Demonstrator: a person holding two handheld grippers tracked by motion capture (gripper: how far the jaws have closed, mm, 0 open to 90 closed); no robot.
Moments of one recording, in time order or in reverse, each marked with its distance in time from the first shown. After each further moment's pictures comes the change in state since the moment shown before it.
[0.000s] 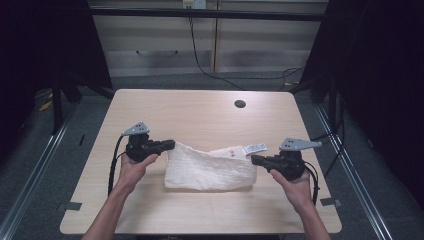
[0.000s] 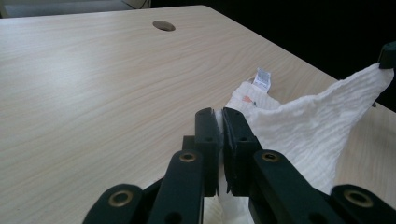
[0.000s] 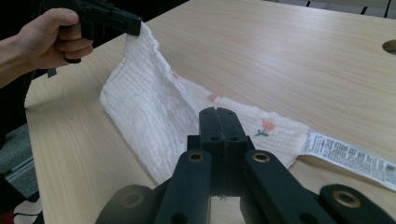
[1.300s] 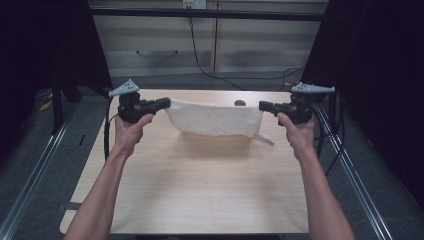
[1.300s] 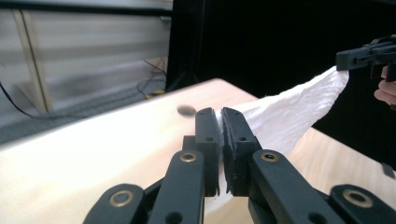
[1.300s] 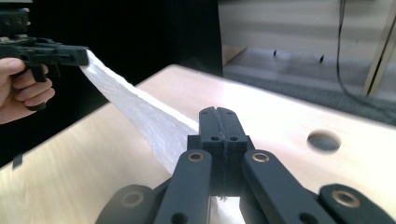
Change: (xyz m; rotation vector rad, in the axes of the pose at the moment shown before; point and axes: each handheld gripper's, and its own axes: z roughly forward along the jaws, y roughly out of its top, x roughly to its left) left arm 0.021 0.081 -0.015 -0.164 0.047 0.062; right arm -0.068 0.103 0.002 -0.150 -0.059 0.057
